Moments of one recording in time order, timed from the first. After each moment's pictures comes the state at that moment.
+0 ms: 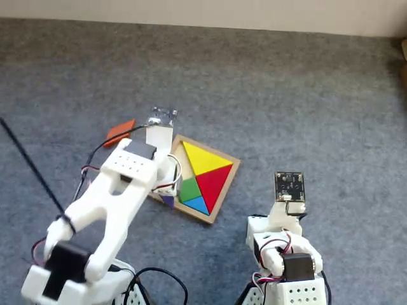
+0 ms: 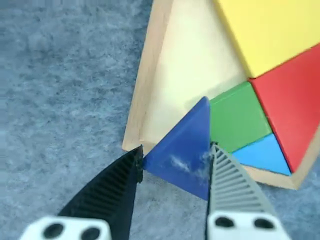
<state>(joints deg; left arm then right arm) 13.9 -12.1 40.0 63.8 17.5 -11.6 -104.5 96.0 71.7 -3.6</state>
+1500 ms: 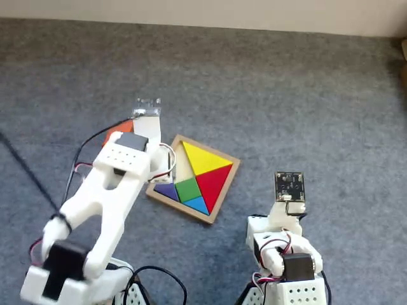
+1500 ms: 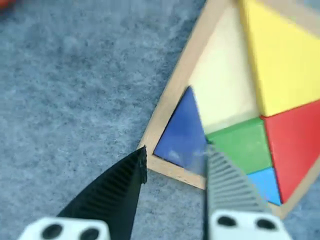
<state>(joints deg) 10.1 -11.2 36.5 63.6 22.5 -11.6 -104.5 96.0 71.7 -3.6</state>
